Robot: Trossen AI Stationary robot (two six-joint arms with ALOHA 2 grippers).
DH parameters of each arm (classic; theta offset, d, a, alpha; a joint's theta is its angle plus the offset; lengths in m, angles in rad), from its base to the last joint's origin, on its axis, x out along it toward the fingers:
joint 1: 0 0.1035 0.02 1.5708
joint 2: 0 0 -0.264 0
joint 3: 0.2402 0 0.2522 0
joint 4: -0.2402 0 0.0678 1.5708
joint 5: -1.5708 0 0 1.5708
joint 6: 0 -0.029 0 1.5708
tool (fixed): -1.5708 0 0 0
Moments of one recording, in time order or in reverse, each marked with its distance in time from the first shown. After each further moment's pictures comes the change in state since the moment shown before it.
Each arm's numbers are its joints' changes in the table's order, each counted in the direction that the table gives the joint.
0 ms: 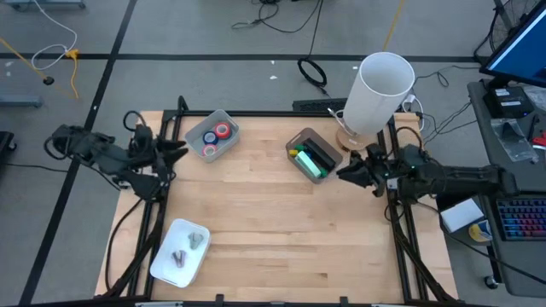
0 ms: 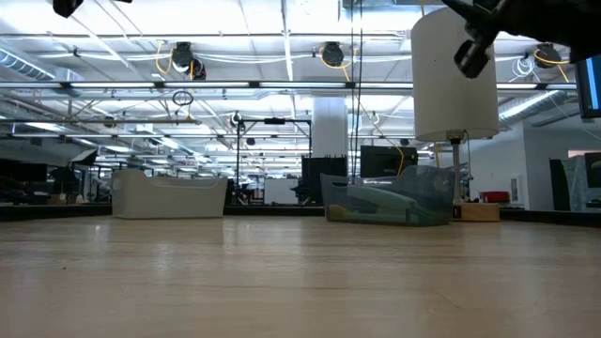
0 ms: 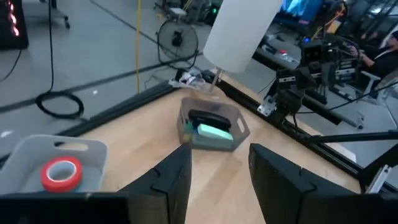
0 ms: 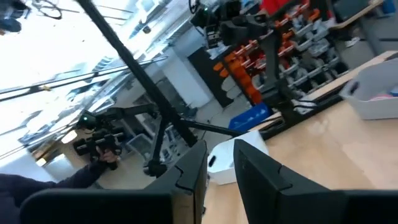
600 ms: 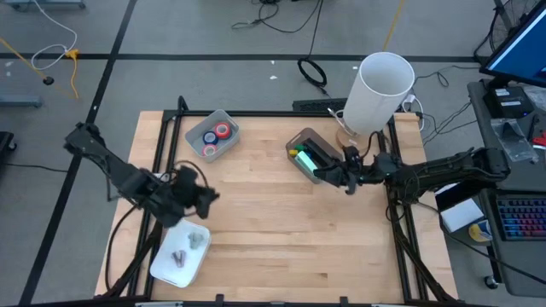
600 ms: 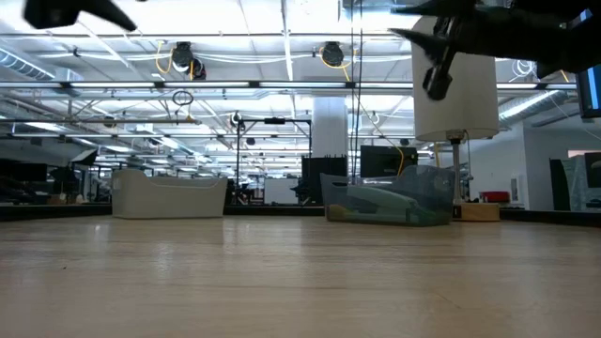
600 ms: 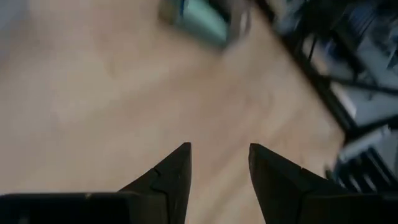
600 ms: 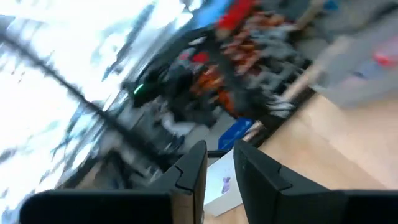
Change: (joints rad) left arm -0.144 -0.485 0.005 0.002 0.199 0.731; right arm 0.112 -0.442 0.000 0.423 0.302 -0.197
